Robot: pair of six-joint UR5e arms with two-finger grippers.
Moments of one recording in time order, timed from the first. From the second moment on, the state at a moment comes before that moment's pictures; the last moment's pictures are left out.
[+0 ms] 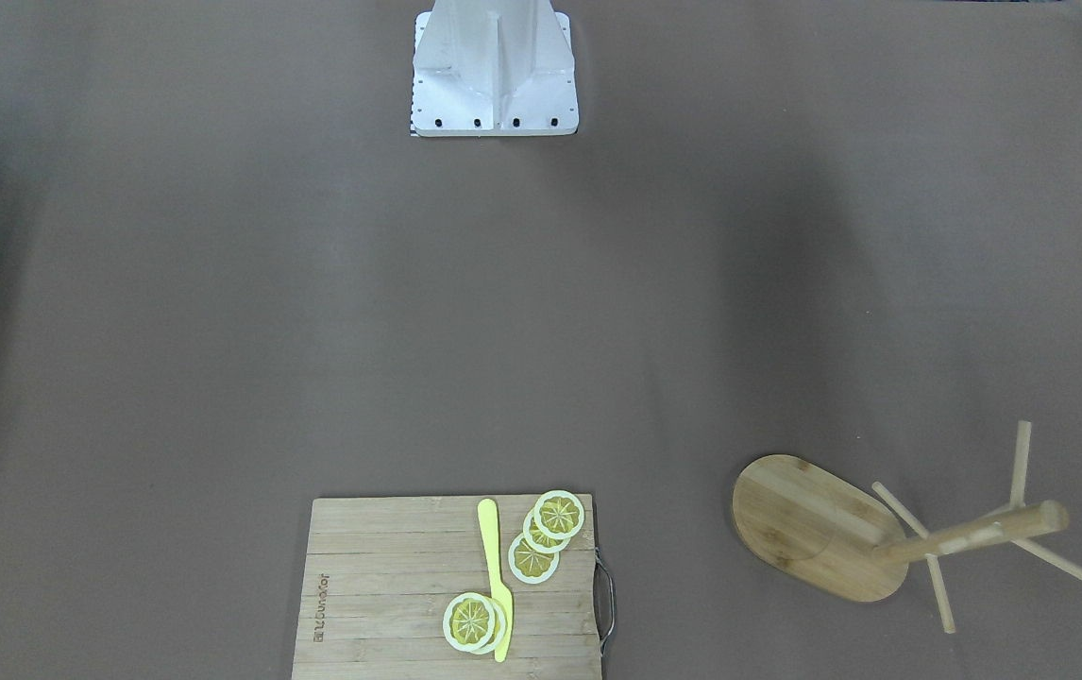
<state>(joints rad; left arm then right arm) -1.59 -1.65 -1.70 -1.50 -2.23 -0.07 1.48 -1.54 1.61 -1.47 2.34 0.28</state>
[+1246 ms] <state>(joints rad) -1.59 -1.65 -1.73 -1.50 -2.28 -0.07 1.48 -1.86 1.64 -1.15 2.42 0.17</state>
